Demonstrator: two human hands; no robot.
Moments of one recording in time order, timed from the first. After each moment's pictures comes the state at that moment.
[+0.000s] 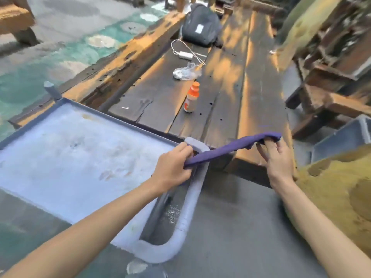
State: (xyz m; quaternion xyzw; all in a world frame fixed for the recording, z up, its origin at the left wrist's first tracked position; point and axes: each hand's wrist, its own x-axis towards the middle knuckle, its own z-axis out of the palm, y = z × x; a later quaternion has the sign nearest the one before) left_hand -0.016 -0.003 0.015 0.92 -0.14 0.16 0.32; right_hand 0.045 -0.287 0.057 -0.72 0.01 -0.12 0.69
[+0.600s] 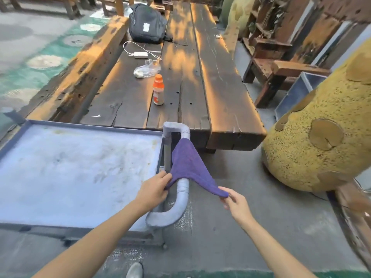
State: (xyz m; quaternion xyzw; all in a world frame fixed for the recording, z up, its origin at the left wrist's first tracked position) left_hand -0.105 0.034 -0.084 0.95 -0.23 -0.05 0.20; right_hand -0.190 -0.270 -0.110 -0.79 0.21 0.07 0.58
